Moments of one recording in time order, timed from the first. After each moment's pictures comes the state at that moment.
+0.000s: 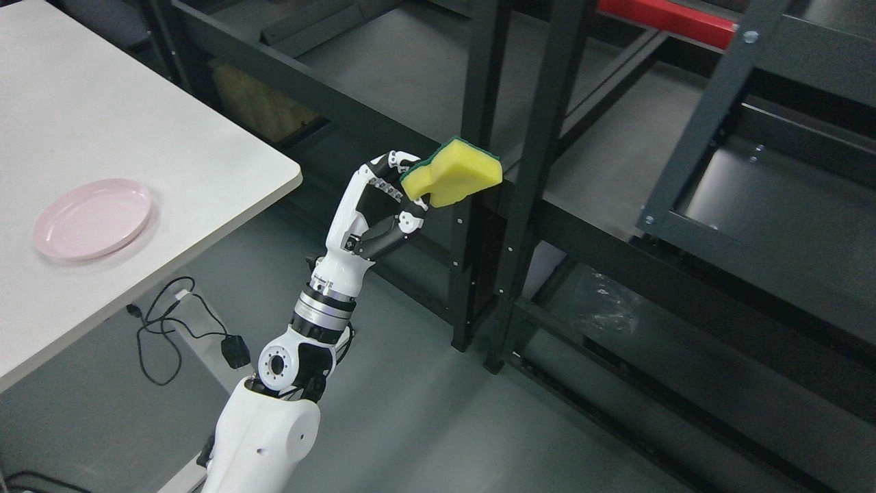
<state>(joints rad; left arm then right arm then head) -0.49 0.00 -0.33 -1.33 0.46 -0.51 -0.33 -0.07 0.00 -0.21 0.00 -0.11 0.08 -0.04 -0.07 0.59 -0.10</state>
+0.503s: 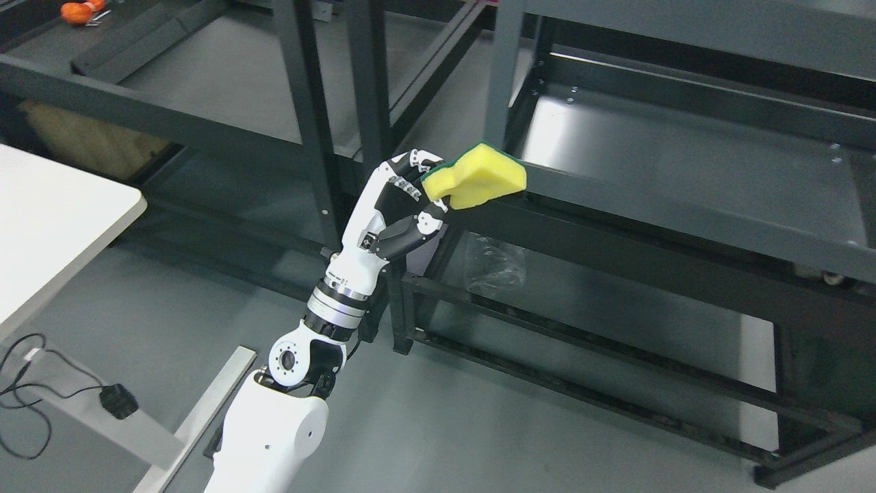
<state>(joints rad) -0.51 0.00 -0.38 -1.34 0.46 -0.51 -0.33 -0.07 0.00 -0.21 0.00 -0.11 0.08 -0.04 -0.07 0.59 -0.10</state>
